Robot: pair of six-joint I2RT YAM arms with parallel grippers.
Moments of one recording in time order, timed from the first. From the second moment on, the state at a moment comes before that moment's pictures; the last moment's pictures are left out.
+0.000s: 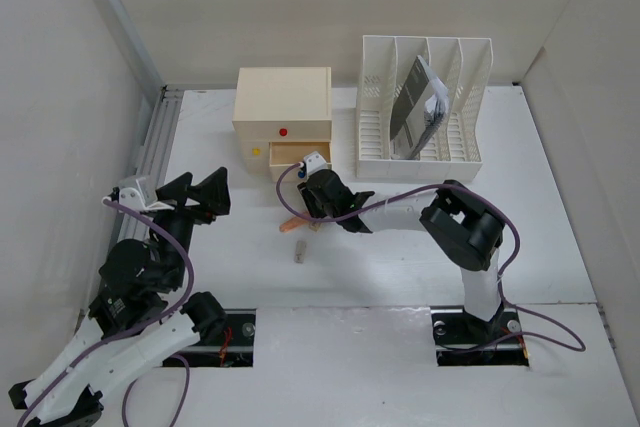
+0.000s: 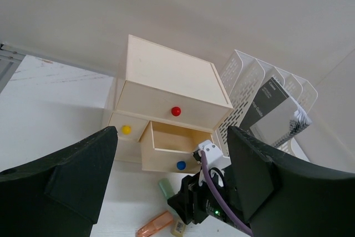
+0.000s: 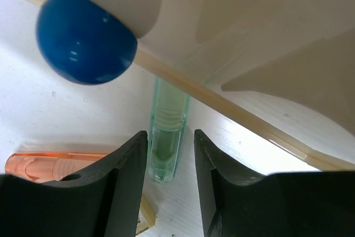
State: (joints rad) left arm -0.86 0.29 0.76 -0.22 -0.75 -0.28; right arm 0.92 1.97 1.14 0.16 0.30 0.23
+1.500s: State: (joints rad) left arm -0.86 0.26 0.76 -0.22 -0.76 -0.28; right arm 0.93 1.99 1.16 0.16 0.31 0.24
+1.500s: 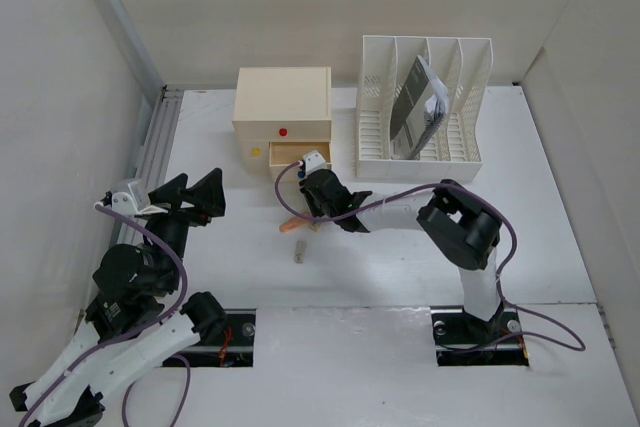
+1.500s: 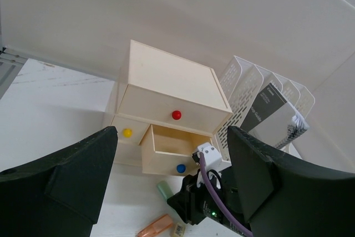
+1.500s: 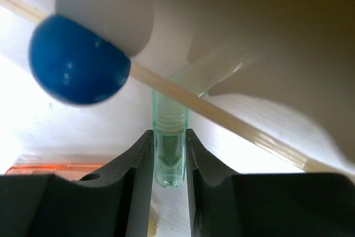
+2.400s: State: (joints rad) left arm -0.86 0.26 0.76 -0.22 -0.76 -0.28; right arm 0.99 1.81 1.09 0.03 0.36 0.15
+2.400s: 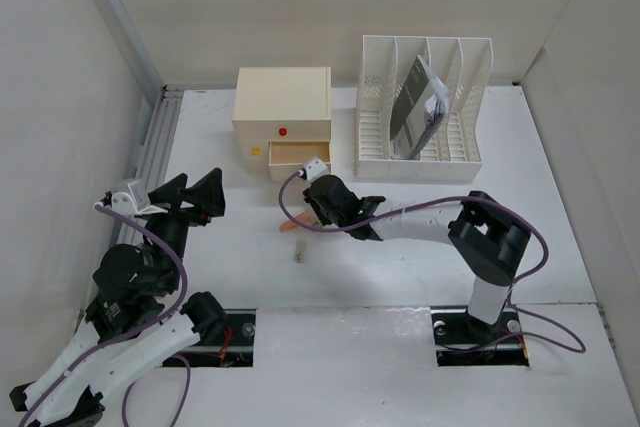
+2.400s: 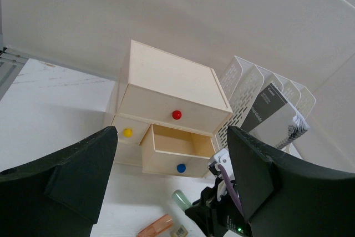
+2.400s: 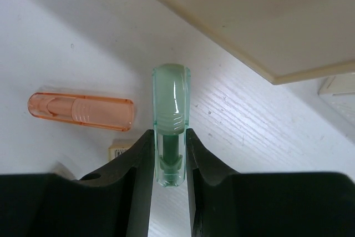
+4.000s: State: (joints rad) left arm -0.86 0.28 0.76 -0.22 -0.79 -0.28; right arm 1.01 1.75 1.46 -0.20 -0.03 -0.24
